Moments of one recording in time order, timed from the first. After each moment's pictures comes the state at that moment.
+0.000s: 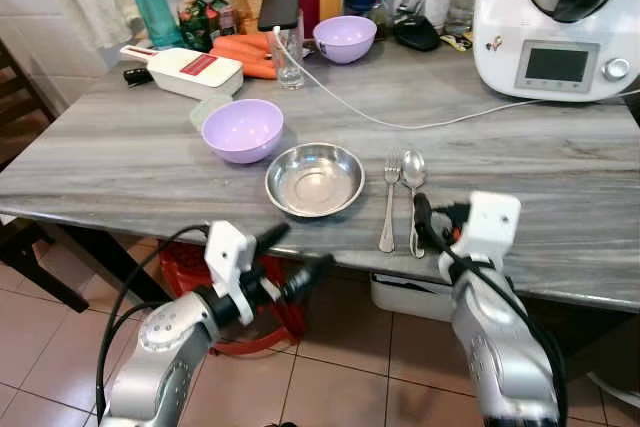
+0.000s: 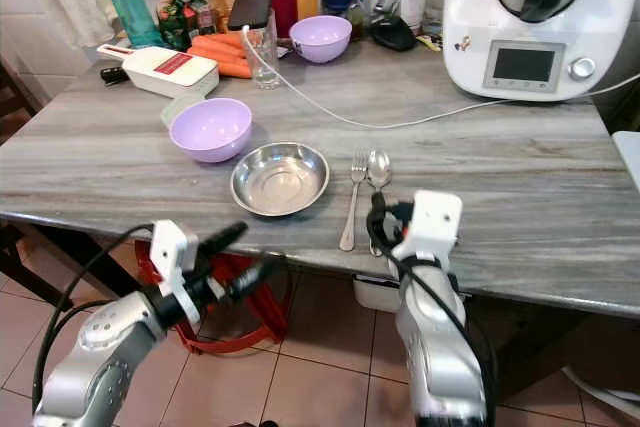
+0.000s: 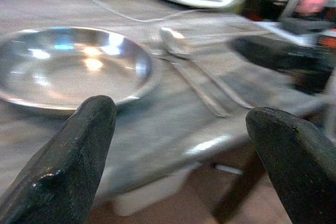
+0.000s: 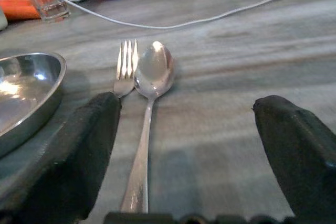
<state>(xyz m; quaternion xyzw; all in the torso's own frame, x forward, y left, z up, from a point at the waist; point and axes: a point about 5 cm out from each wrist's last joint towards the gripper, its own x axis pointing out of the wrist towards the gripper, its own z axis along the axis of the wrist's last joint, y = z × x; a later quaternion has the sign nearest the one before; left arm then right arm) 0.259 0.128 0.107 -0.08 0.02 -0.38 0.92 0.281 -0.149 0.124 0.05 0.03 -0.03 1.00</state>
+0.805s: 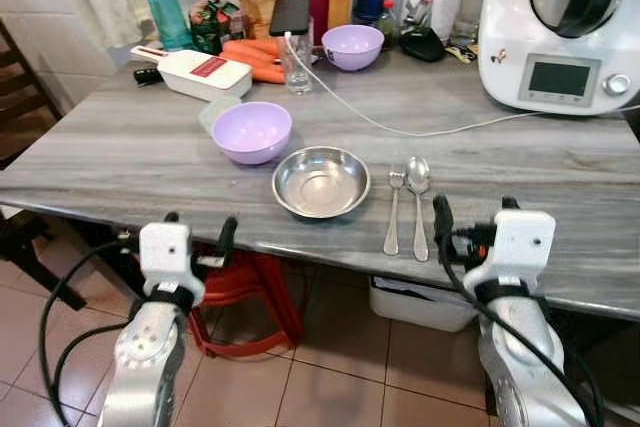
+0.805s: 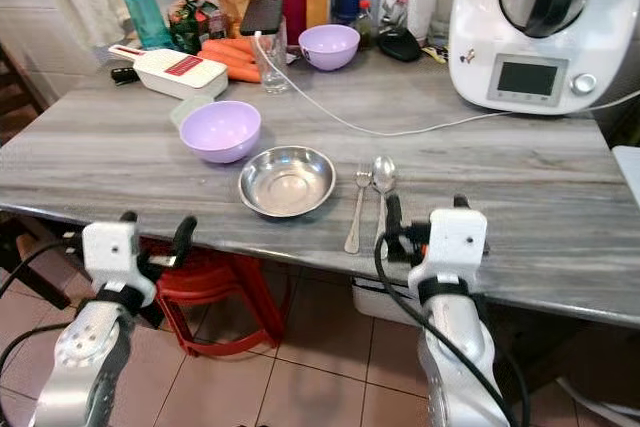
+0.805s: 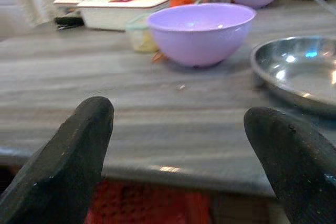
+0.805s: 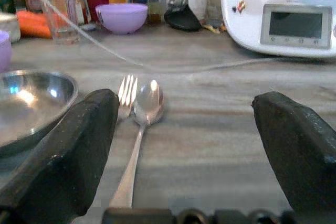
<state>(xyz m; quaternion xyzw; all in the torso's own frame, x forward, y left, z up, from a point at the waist) 0.259 0.186 0.093 0.02 0.00 -0.02 1.00 0.247 -0.163 0.136 -0.03 -0.04 -0.03 1.00</state>
